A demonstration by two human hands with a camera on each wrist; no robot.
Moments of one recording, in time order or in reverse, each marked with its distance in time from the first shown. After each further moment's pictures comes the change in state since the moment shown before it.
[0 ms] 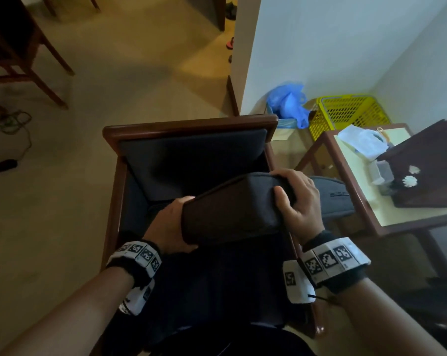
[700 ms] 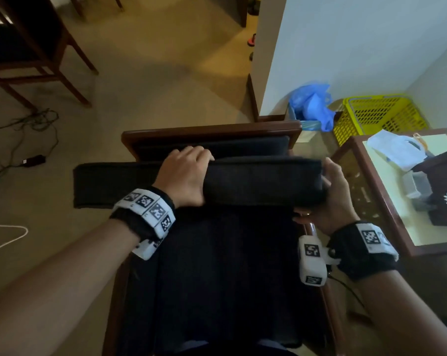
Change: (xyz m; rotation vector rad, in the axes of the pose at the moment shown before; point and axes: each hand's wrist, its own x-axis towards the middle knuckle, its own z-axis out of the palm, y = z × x) left_hand 0.072 0.059 -0.104 0.590 0.279 0.243; right_hand 0.064 0.056 0.016 0.930 -0.126 1.157
